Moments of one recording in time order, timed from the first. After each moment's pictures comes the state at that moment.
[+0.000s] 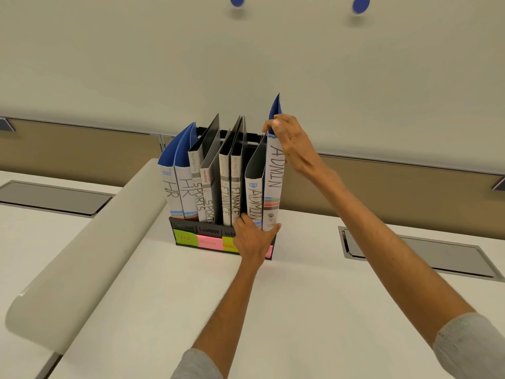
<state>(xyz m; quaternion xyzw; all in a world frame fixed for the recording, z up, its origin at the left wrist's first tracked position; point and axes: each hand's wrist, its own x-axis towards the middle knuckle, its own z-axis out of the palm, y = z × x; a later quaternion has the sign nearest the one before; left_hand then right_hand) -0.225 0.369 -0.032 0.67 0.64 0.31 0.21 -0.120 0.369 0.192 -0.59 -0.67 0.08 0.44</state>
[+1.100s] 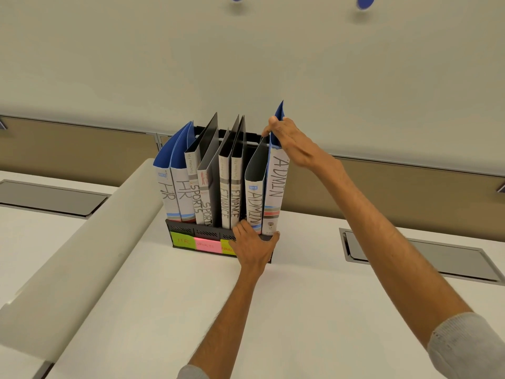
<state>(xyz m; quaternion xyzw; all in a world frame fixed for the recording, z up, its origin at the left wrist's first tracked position) -0.222 0.367 -0.055 0.69 0.63 0.31 0.16 -0.101 0.400 0.196 -0.65 -0.68 0.14 0.32</state>
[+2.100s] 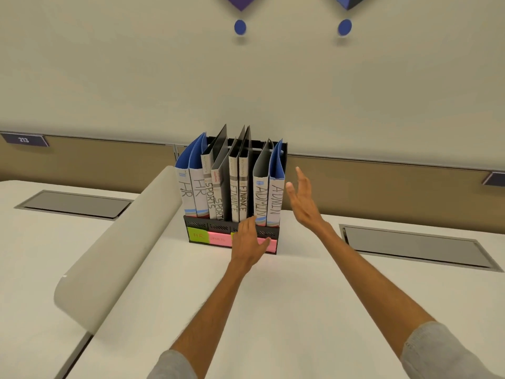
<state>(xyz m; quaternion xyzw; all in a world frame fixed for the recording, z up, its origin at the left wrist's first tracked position) -0.290 0.324 -0.015 0.81 0.49 0.26 0.19 -0.112 0.306 0.066 -0.68 -0.57 0.12 0.45</state>
